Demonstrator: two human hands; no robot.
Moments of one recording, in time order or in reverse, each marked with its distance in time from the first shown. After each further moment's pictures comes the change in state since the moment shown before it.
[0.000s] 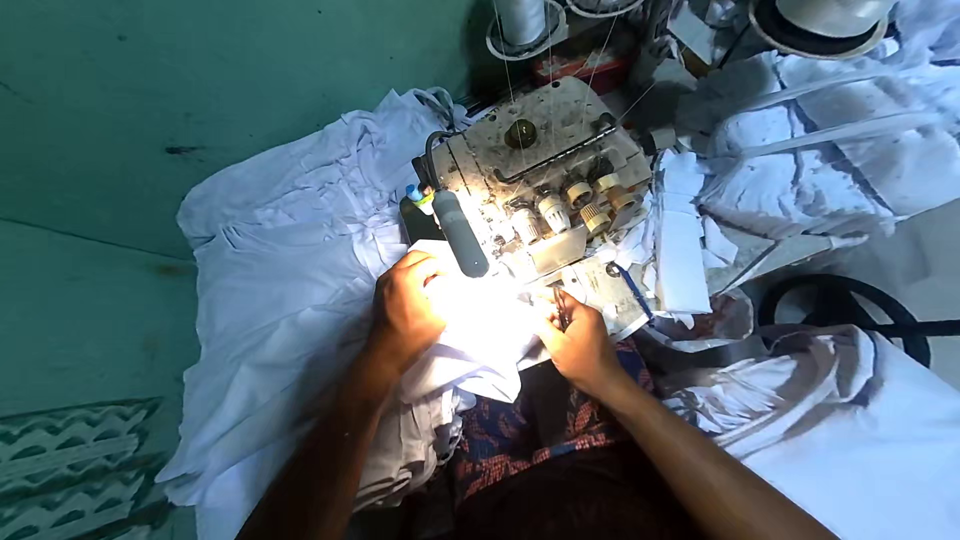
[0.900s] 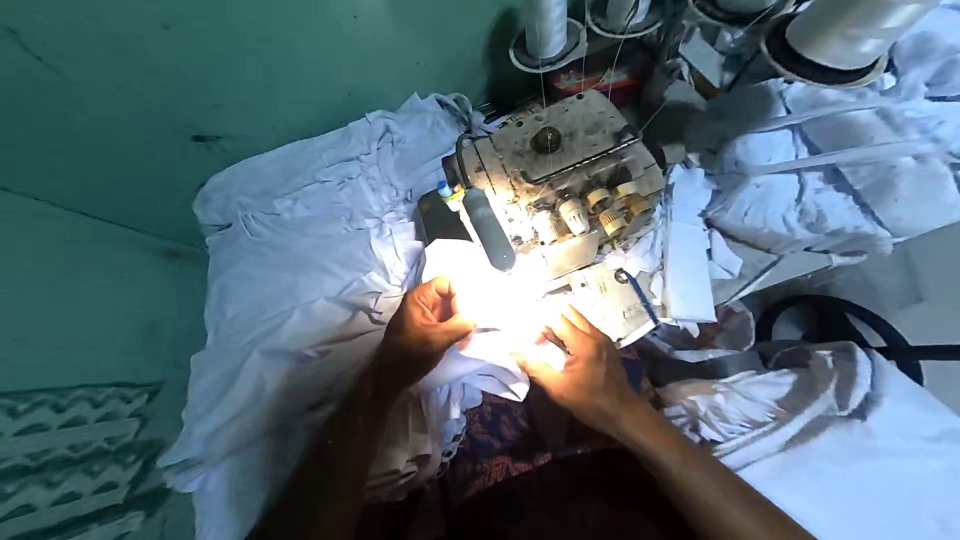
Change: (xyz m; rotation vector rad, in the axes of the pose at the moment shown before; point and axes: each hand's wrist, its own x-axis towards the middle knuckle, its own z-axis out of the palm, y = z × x) left_hand -0.031 -0.007 -0.007 -0.958 -0.225 -0.169; right_hand -0.025 -0.018 0.000 -0.272 0.003 -0.376
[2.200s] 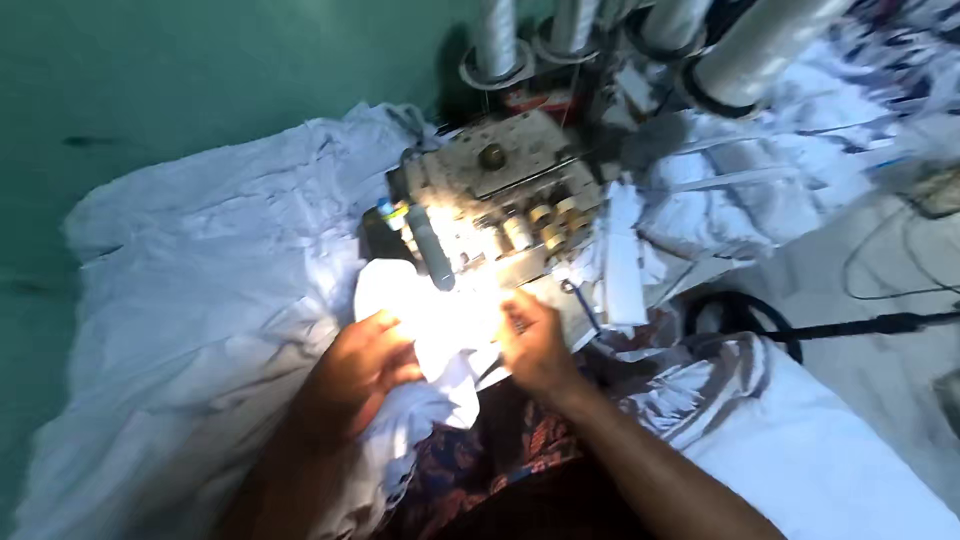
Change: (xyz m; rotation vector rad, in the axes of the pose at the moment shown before) left_hand -0.006 0.017 0.015 -0.327 0.095 -0.362; right_hand 0.038 -0.005 -0.011 0.366 0.042 0.141
